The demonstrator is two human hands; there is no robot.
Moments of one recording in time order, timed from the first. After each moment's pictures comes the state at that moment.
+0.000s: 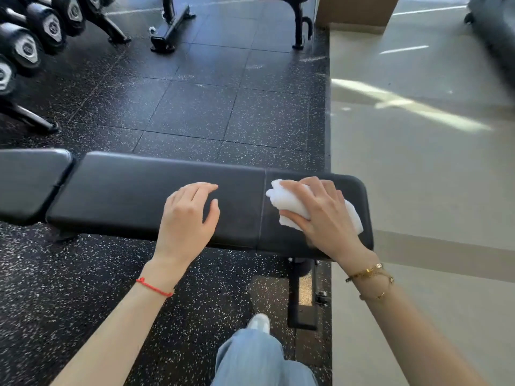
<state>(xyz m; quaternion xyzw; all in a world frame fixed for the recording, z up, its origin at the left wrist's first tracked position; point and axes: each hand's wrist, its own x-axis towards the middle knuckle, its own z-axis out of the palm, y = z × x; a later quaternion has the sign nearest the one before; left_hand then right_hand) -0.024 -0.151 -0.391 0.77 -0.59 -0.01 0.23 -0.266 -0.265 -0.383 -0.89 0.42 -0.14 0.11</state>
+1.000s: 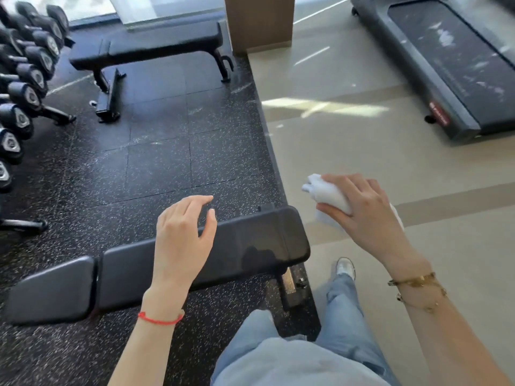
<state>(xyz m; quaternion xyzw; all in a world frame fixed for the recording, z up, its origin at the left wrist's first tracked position) -0.100 -0.222 -0.021 0.70 -0.67 -0.07 0.24 -0.413 -0.272 -0.015 -0.76 0.60 -0.20 0.15</state>
